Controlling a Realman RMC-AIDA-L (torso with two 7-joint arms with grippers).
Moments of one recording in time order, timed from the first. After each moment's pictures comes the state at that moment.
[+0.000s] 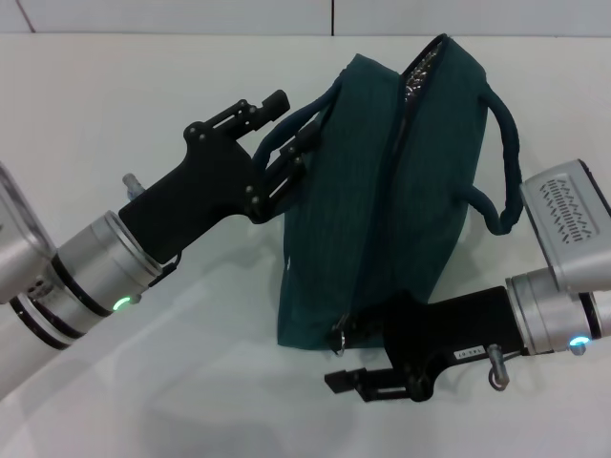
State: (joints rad) left arm -0.56 -2.11 1.01 -0.03 1.06 1.64 -0.45; right arm 0.62 2.03 -1.67 -0.50 -1.41 -1.36 1.26
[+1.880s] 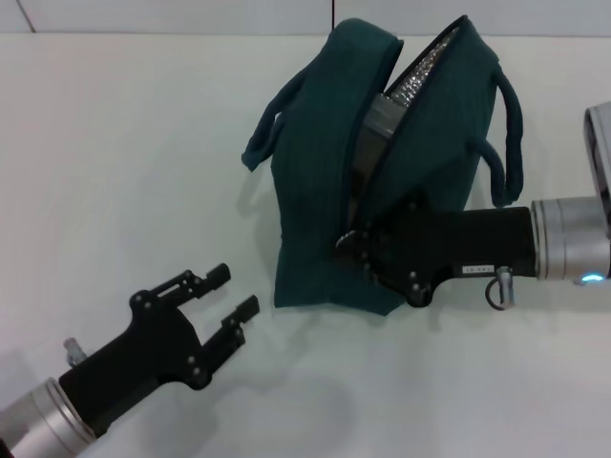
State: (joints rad) left arm -0.21 -2.09 1.32 0.08 0.98 1.59 -0.42; right arm 0.58 2.02 -1.51 -0.60 -1.33 -1.38 1.08
